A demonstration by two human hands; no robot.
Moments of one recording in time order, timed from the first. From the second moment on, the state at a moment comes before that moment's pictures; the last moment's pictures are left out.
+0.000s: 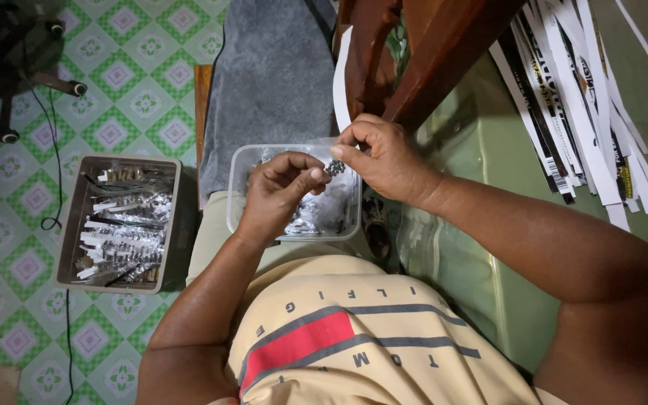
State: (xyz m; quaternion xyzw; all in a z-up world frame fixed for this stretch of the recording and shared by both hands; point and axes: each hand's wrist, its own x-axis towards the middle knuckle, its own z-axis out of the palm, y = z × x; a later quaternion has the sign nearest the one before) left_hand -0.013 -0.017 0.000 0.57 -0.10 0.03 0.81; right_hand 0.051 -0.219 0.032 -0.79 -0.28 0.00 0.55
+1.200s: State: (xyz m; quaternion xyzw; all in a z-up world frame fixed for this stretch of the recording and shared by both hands) left_hand 0.001 -0.029 -0.024 0.59 -0.06 0.08 0.80; right_hand 0.049 -0.220 0.025 -0.80 -0.35 0.01 0.50
